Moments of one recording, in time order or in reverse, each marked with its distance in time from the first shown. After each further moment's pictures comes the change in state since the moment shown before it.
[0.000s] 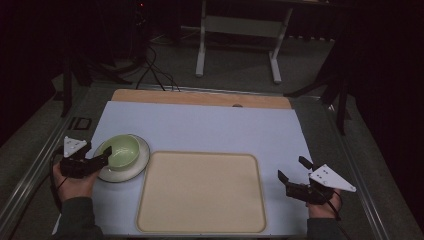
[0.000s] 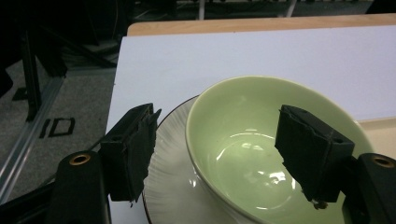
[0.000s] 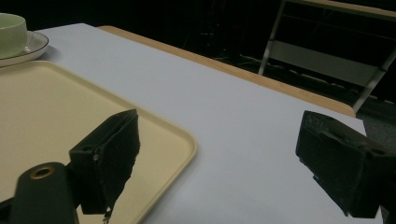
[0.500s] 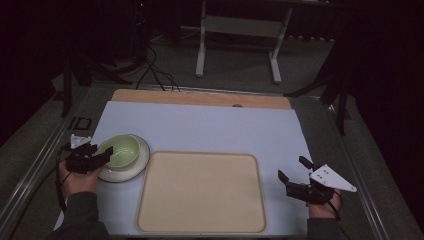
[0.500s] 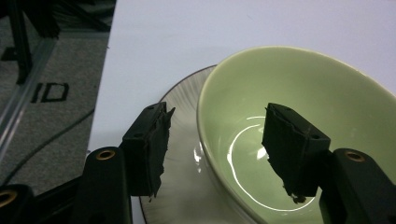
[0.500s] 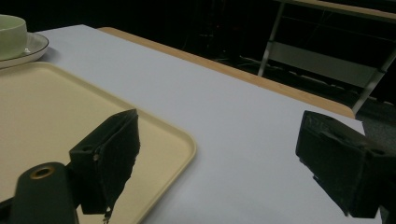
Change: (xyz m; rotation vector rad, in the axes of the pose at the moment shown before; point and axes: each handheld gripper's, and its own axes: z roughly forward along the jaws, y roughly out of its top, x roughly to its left) left arm 0.006 -0.002 0.026 0.132 0.001 -0.062; right arm 0.000 0.000 -0.001 -0.004 -0.001 0.001
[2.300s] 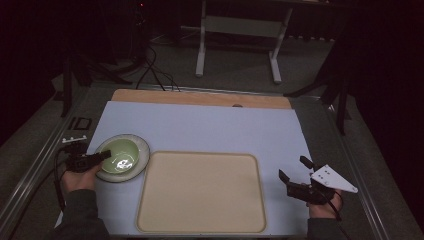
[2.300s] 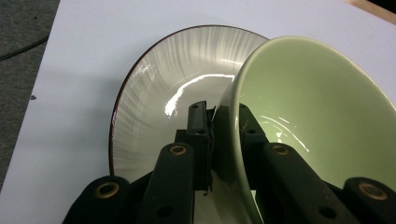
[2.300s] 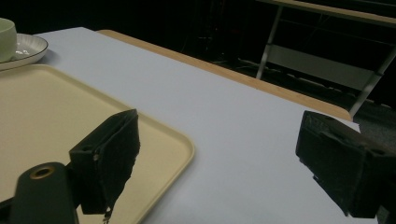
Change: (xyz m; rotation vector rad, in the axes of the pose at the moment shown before) left arm 0.022 -0.005 0.015 0.129 -0.173 -0.262; right arm -0.001 0.001 -0.002 -0.012 -0.005 -0.005
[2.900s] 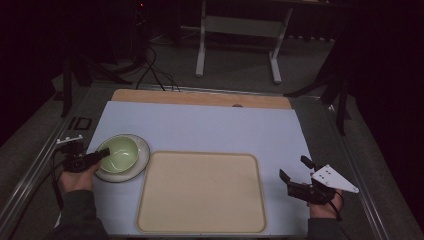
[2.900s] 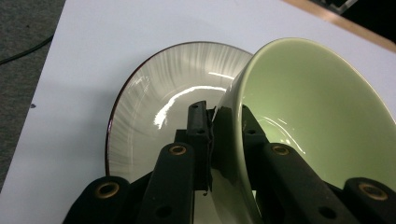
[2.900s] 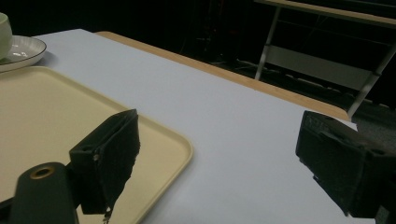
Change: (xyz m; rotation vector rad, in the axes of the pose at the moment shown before) left arm -0.002 0.001 -0.010 -0.053 -0.031 -0.019; right arm -0.001 0.000 -0.001 -0.004 -0.005 0.004
